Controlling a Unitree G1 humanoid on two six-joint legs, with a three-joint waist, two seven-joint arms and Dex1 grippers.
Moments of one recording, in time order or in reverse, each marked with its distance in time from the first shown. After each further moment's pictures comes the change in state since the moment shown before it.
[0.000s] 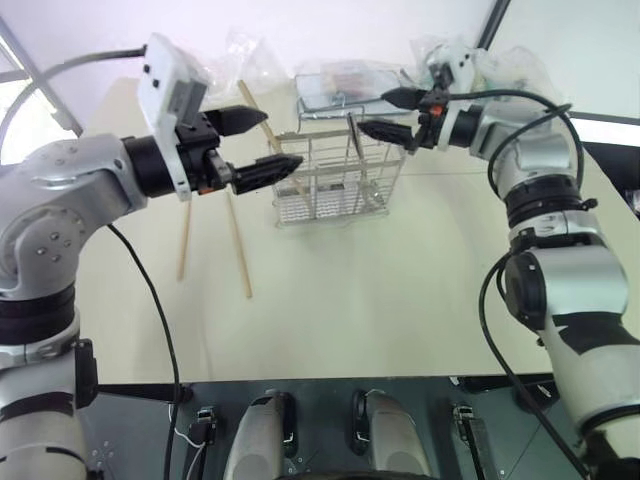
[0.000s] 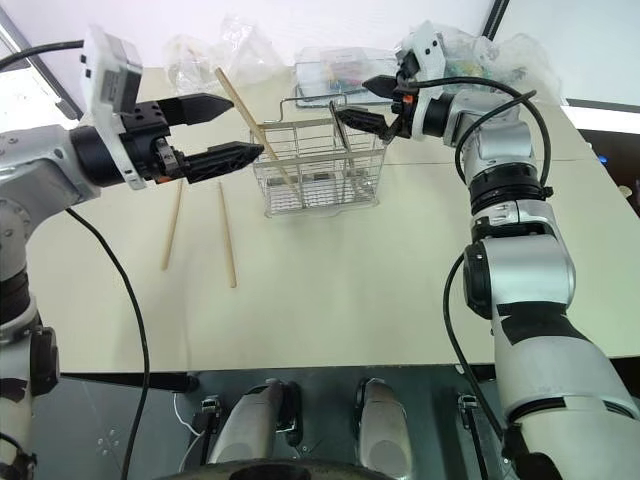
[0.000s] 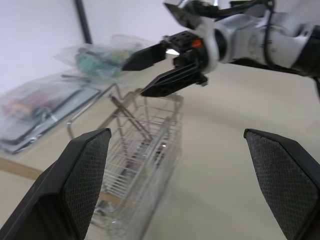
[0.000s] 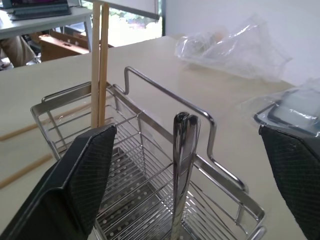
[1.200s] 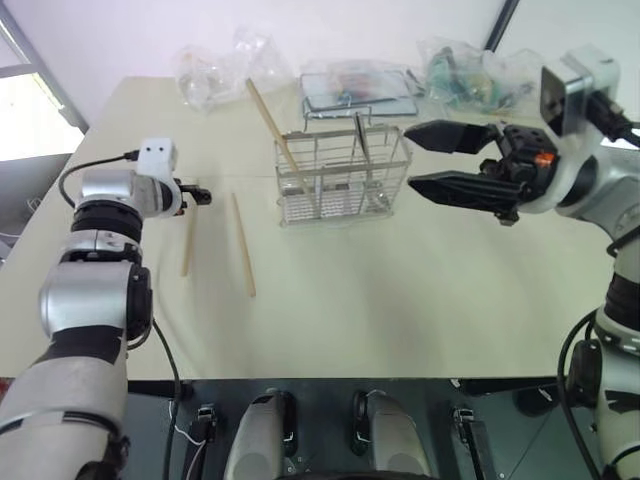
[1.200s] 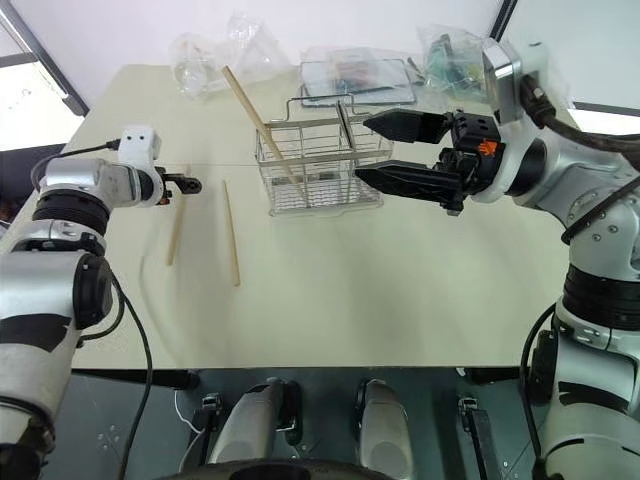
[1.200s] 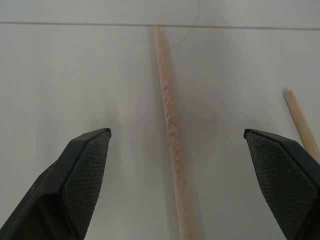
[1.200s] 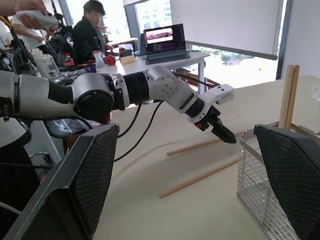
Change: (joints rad) left arm -0.435 -0.211 -0.148 1.562 0.721 -0.239 0.185; right arm 0.554 -0.247 -0.239 -1.194 0.707 0.737 0.010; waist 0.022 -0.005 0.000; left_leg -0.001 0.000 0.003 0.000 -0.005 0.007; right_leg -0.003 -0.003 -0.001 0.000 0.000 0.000
